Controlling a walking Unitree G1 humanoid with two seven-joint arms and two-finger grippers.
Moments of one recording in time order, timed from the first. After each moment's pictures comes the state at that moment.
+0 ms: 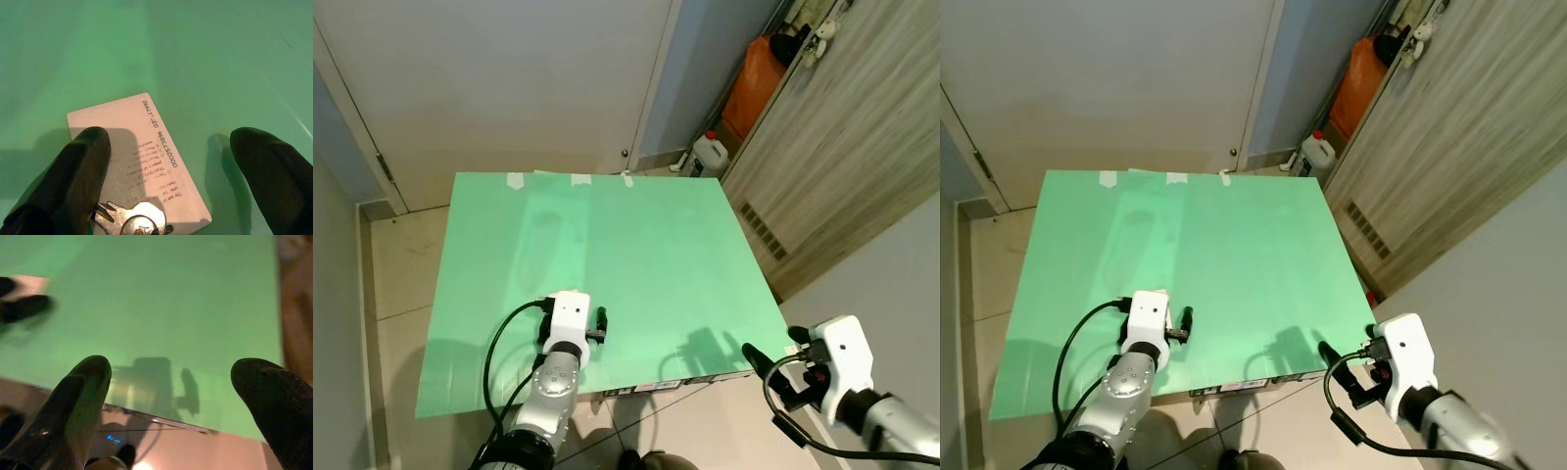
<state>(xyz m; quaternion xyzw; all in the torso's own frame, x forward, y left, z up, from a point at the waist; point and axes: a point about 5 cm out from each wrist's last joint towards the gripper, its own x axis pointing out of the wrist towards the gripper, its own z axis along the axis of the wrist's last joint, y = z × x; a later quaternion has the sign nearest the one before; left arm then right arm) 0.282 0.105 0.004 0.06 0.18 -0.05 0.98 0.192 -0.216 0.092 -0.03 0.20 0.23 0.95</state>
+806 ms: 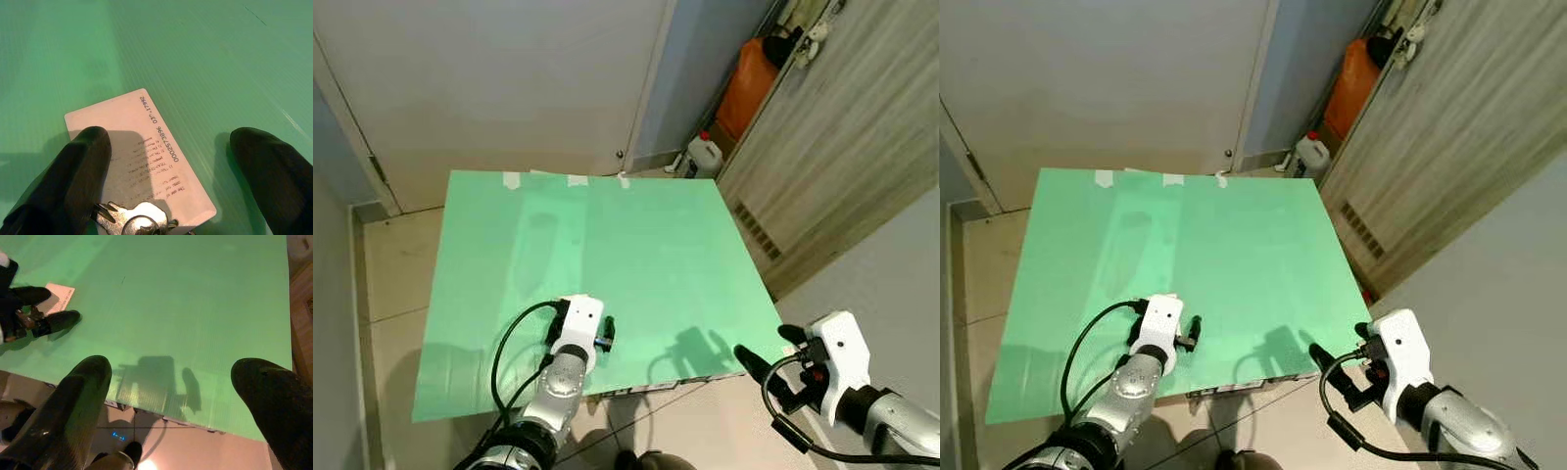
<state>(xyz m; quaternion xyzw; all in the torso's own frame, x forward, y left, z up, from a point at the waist) 0.277 0.105 -0.011 0.10 0.21 -0.07 0.97 0.191 -0.208 0.100 -0.03 0.20 0.24 0.95</state>
